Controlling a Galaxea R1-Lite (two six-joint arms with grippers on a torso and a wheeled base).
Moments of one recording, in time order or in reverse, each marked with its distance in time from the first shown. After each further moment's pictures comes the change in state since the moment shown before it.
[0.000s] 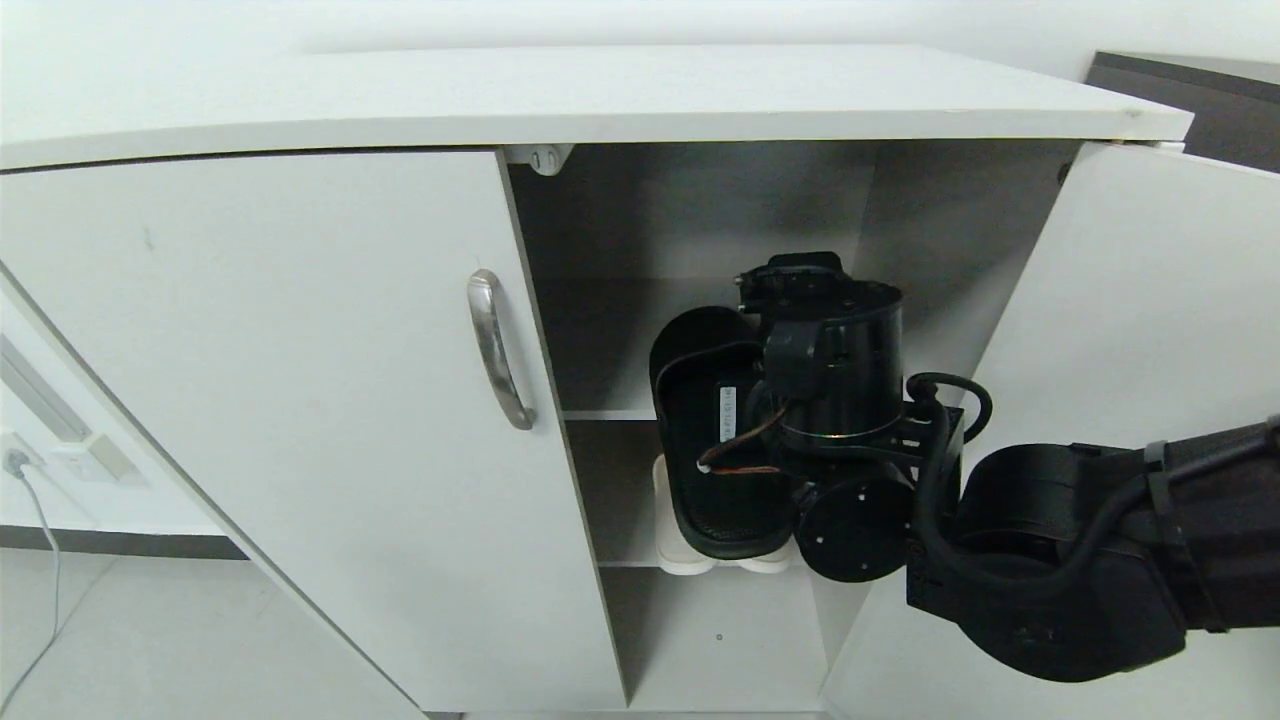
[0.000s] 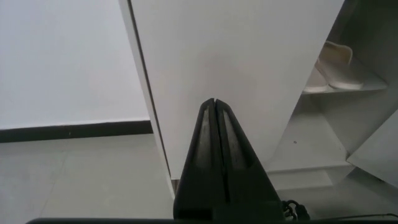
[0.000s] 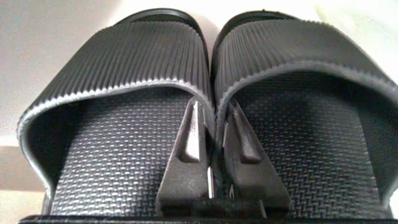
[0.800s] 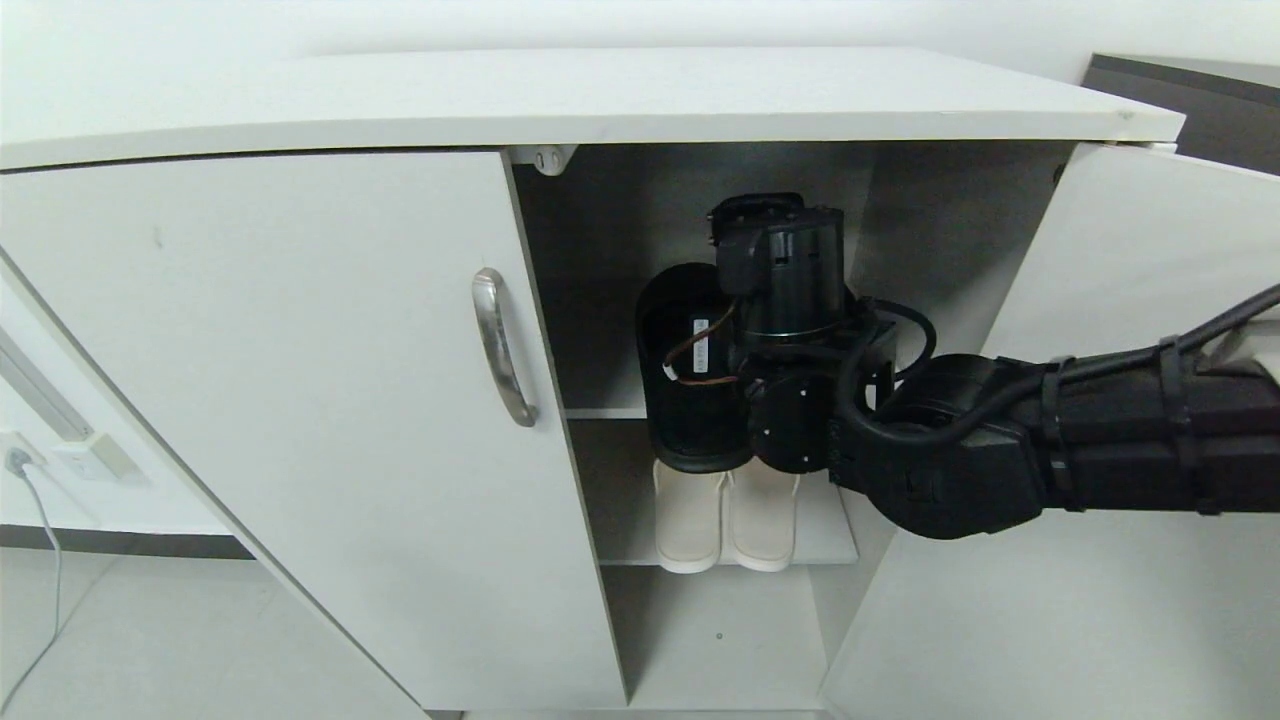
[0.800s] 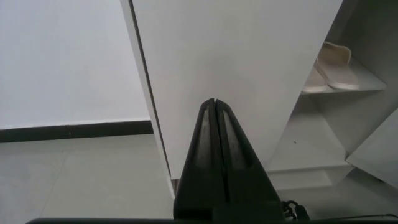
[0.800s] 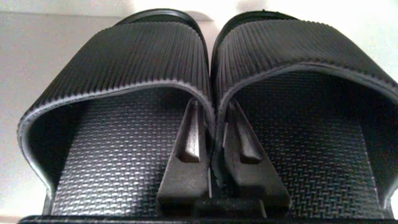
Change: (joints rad) left arm 0.000 0.000 0.000 0.000 0.000 0.000; right arm -0.077 0.136 -0.334 0.155 0.052 -0.007
